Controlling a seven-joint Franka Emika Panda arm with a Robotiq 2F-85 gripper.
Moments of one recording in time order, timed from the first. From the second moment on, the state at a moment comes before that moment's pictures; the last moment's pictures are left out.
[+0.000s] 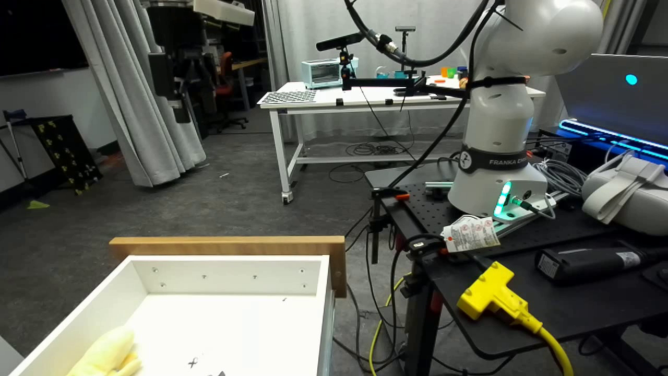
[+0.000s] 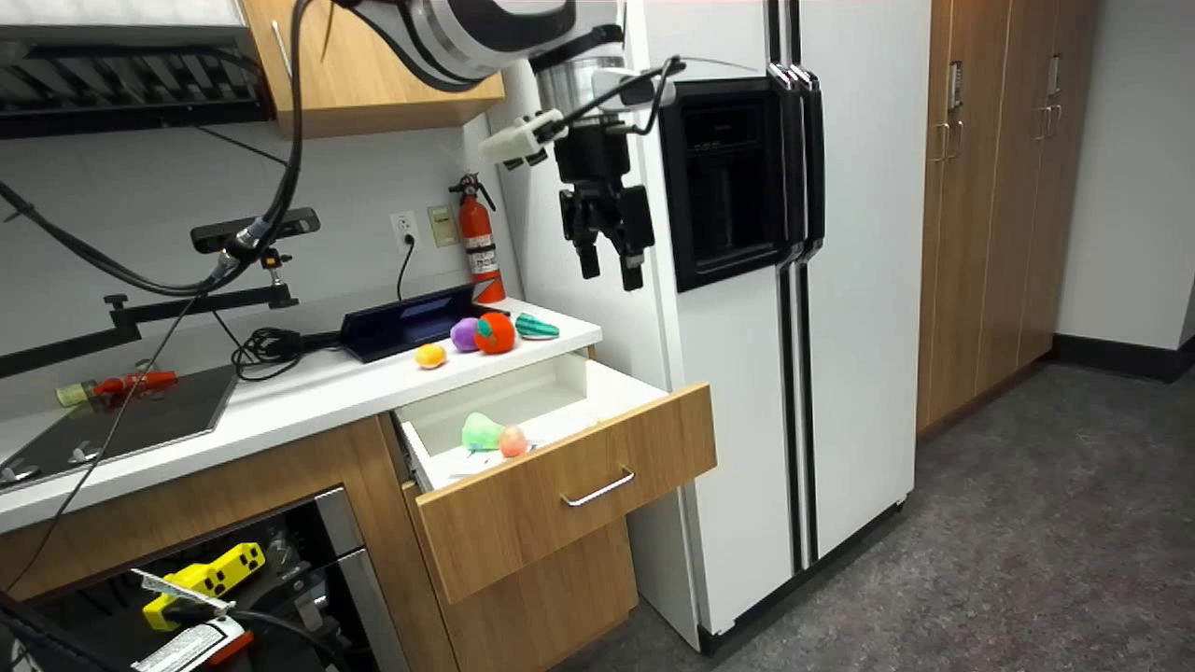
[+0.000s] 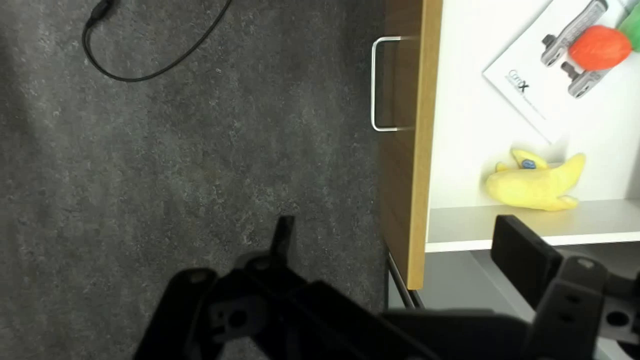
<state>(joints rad) -0.06 0.08 -0.06 -2.06 0.04 2.19 0.13</state>
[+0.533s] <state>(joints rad) -0.09 0.34 -0.09 -1.87 0.05 2.19 0.12</state>
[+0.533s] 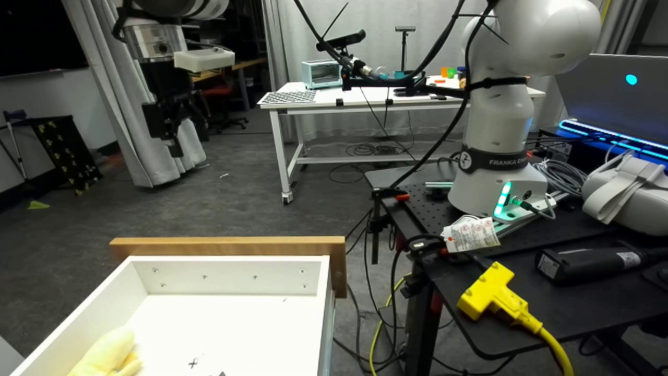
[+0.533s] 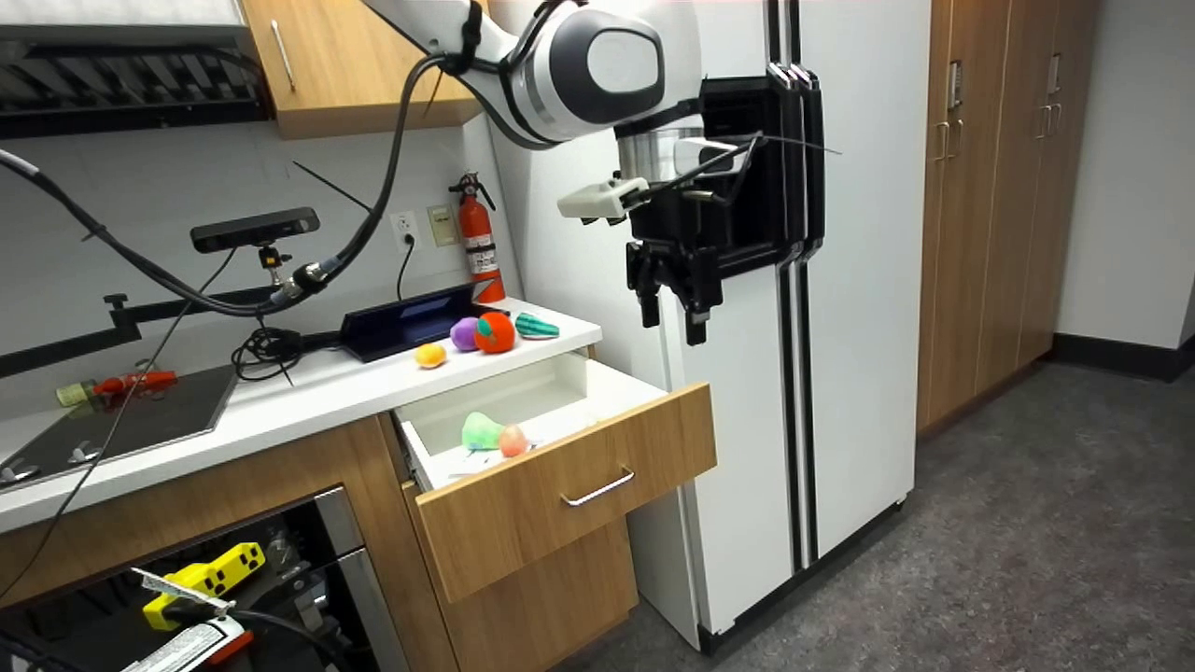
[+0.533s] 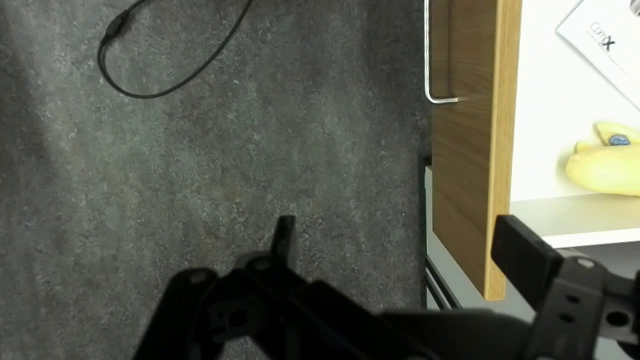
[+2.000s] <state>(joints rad) -0.13 0.71 -0.09 -1.59 0.04 2.18 -0.02</state>
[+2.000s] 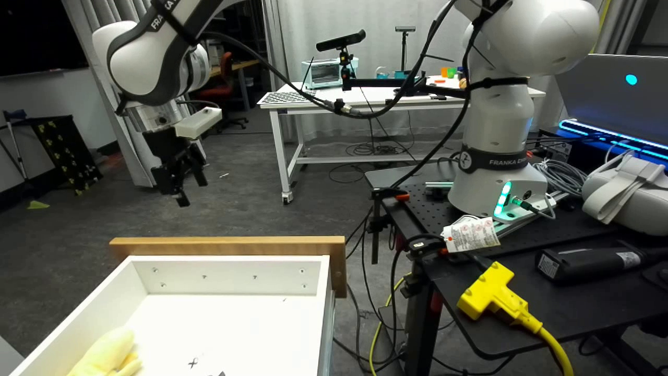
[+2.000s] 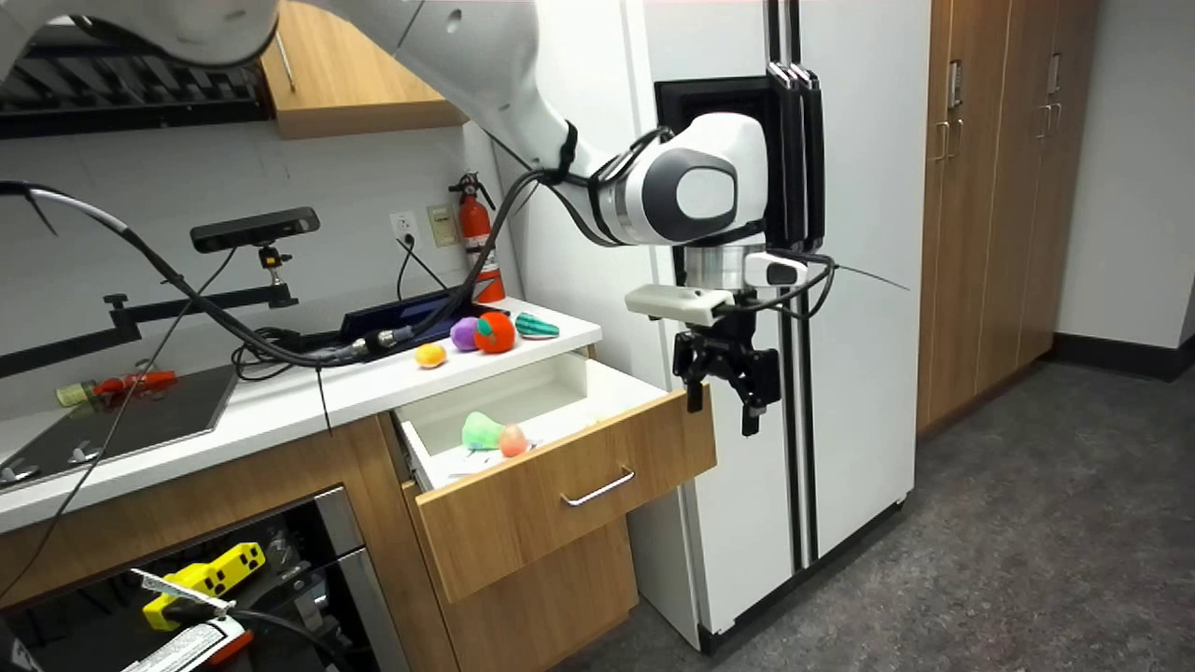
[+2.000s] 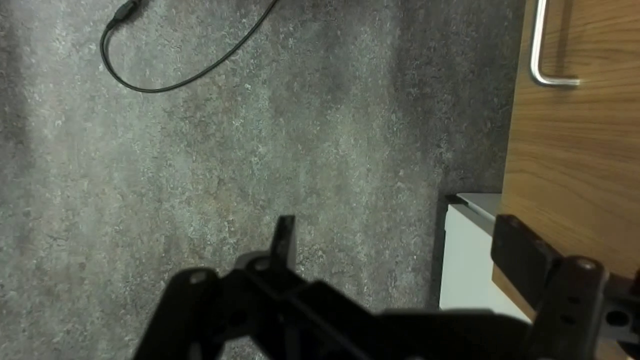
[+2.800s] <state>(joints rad) -0.14 0.95 -0.02 -1.32 0.04 1.99 -0.16</state>
